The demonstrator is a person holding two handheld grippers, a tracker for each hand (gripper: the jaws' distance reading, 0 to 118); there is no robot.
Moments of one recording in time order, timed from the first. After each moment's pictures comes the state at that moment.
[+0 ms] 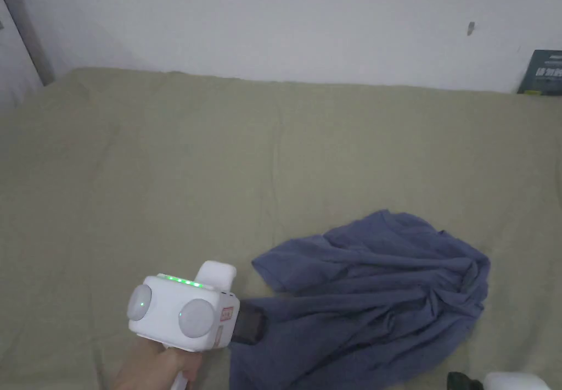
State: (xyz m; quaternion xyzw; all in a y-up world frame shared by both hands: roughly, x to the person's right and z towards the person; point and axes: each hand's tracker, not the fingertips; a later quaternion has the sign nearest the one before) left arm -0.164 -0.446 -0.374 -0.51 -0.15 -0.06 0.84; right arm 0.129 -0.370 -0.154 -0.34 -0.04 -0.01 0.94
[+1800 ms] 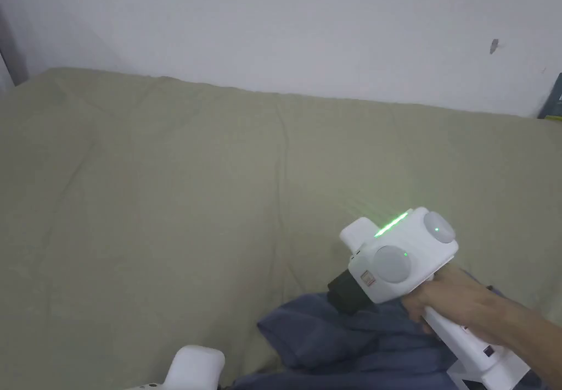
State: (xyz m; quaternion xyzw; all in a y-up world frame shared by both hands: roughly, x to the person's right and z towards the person) left arm -0.195 -0.441 -0.361 -0.48 -0.17 0.02 0.86; right arm 0.062 -0.428 -0.543 -0.51 0.16 0.27 0.80
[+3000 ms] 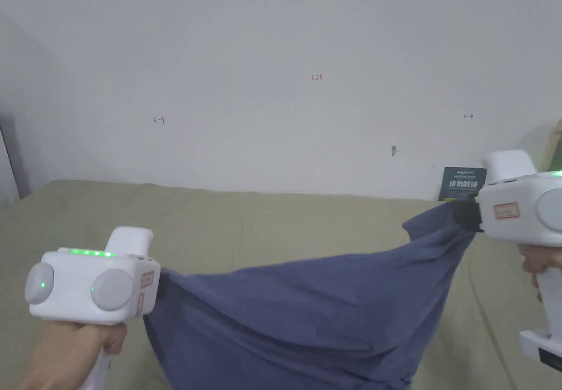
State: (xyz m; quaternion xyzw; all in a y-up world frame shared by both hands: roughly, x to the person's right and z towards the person) left arm -0.209 -0.212 -0.324 -0.30 -0.05 -0.05 0.95; right arm 0.276 -0.108 -0.258 -0.24 -0.04 0.05 0.97
